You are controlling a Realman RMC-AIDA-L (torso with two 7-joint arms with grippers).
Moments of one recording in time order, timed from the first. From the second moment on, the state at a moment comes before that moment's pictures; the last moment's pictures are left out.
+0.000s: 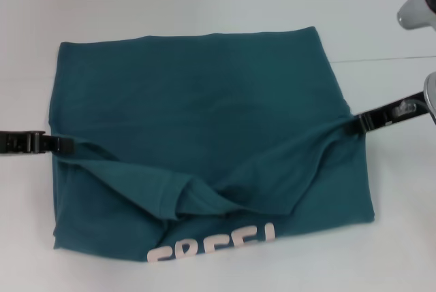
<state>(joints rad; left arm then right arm) -0.69 -2.01 0.45 0.90 2.48 1.57 -2.21 0.65 2.07 -0.95 -1.18 -2.62 -1.38 2.56</state>
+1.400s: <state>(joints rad) -0.71 -2.06 0.47 0.81 2.35 1.33 -1.97 0.50 2.09 -0.87 -1.08 -2.35 -1.05 2.48</state>
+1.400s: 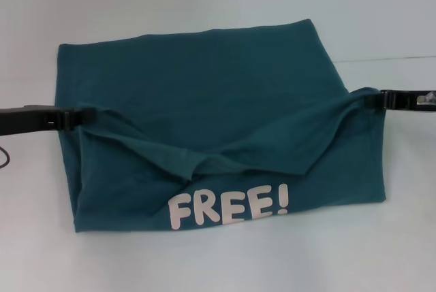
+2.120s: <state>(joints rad) -0.72 -2.07 0.47 0.79 2.33 1.23 -1.92 0.48 2.09 -0.82 -1.05 -2.25 -0.98 2.44</state>
